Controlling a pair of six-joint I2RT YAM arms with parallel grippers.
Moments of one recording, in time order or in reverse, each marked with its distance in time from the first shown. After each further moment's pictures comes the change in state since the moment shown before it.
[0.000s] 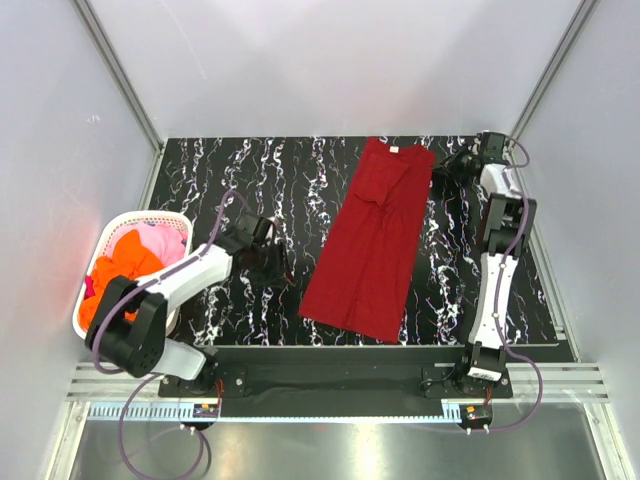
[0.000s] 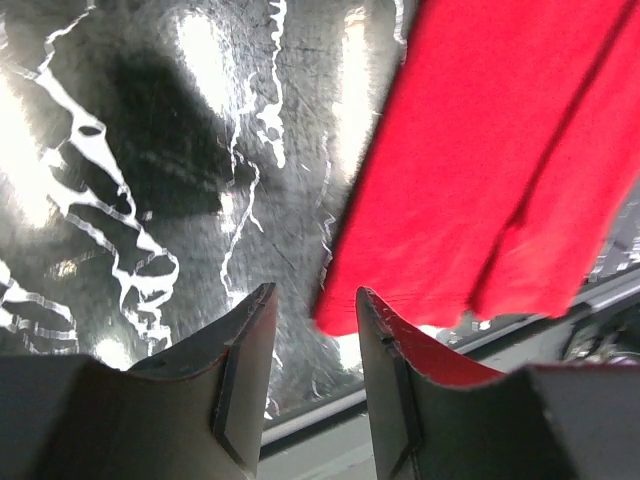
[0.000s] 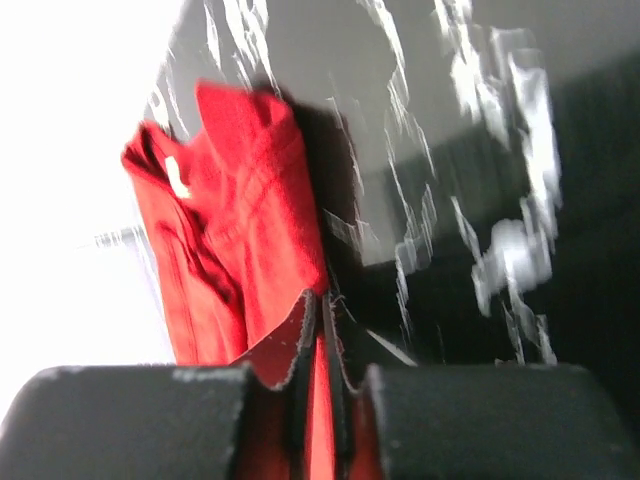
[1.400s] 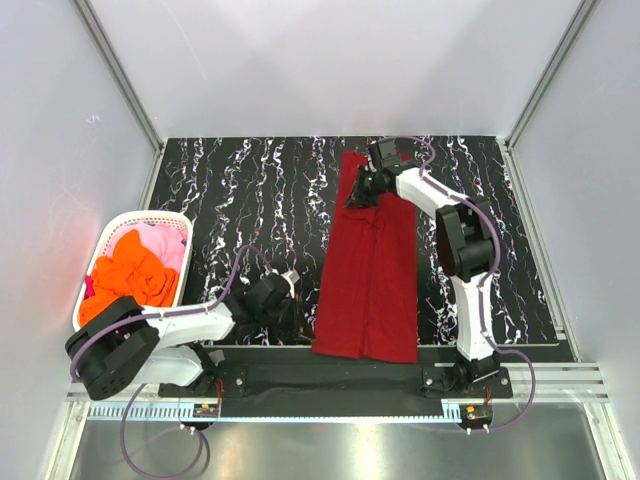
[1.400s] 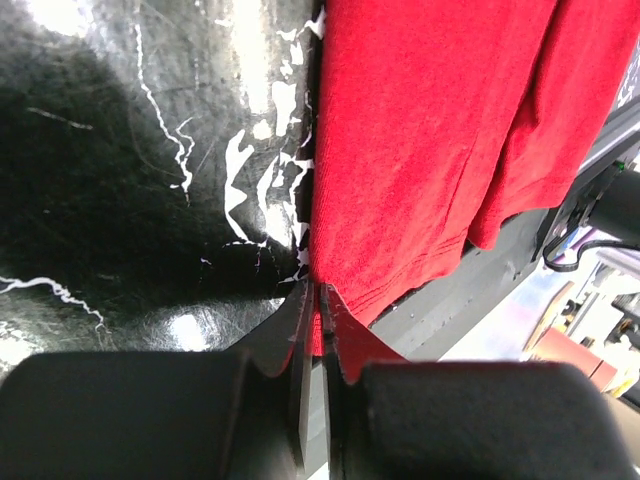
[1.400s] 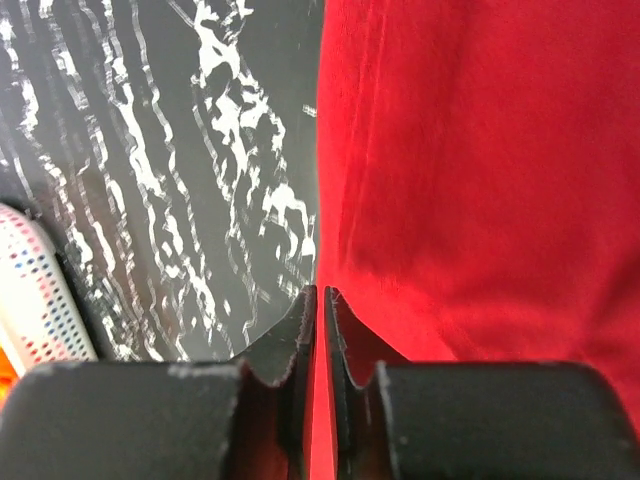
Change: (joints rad) left arm -0.391 -0.140 -0.457 0.502 0.050 -0.417; right arm 0.563 -0.513 -0.513 -0.173 0.295 -0.080
